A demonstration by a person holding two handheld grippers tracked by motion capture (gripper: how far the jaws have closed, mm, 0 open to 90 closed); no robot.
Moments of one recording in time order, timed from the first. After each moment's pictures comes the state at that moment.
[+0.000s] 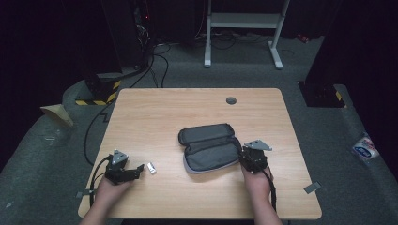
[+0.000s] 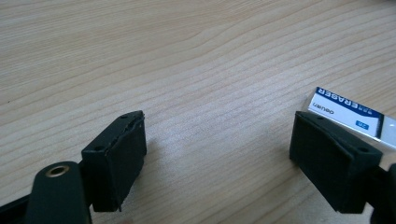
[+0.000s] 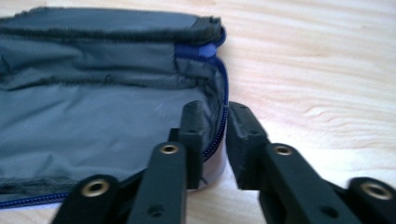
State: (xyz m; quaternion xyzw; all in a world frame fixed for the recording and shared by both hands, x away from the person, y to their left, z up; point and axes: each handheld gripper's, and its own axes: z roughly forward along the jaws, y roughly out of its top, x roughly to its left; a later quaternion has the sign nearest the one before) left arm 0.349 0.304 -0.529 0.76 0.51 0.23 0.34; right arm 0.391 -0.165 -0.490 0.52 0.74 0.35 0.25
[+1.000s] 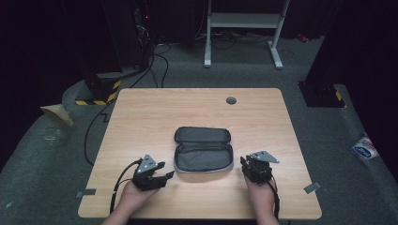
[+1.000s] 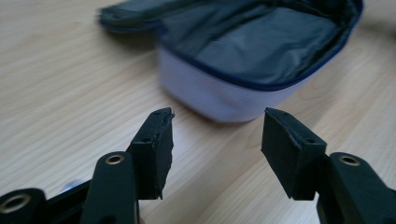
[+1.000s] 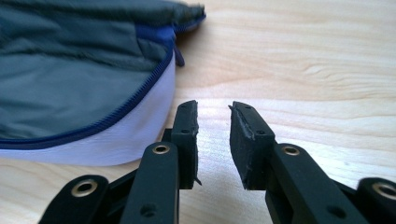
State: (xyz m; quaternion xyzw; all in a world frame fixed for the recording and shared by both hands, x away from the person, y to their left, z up) left arm 0.331 0.194 -0.504 0.81 0.38 0.16 0.42; right arm 0.363 -0.179 -0.504 0.53 0.73 0.36 0.24
